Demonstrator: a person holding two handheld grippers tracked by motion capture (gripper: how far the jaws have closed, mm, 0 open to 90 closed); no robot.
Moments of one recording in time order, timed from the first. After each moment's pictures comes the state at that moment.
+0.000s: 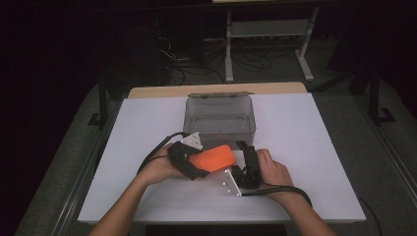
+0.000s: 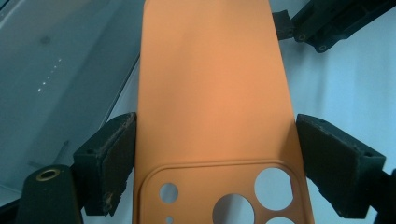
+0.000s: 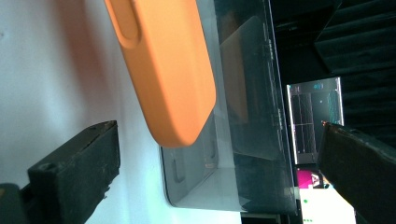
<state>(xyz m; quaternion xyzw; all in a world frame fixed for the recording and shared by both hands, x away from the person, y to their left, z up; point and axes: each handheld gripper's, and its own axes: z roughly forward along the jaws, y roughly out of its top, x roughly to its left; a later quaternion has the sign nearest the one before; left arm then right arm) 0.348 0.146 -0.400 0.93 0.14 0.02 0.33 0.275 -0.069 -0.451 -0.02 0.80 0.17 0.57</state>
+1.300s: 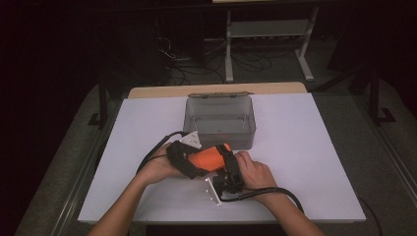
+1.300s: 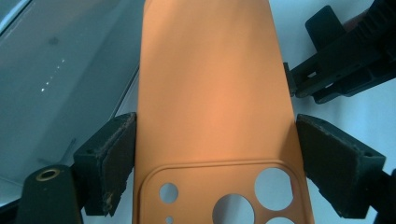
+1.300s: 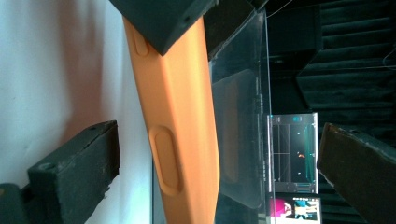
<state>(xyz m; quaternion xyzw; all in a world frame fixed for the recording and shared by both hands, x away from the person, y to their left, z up) 0.348 0.149 -0.397 0.93 0.14 0.02 0.33 0.266 -0.023 -0.455 -0.10 0.78 0.16 0.60</state>
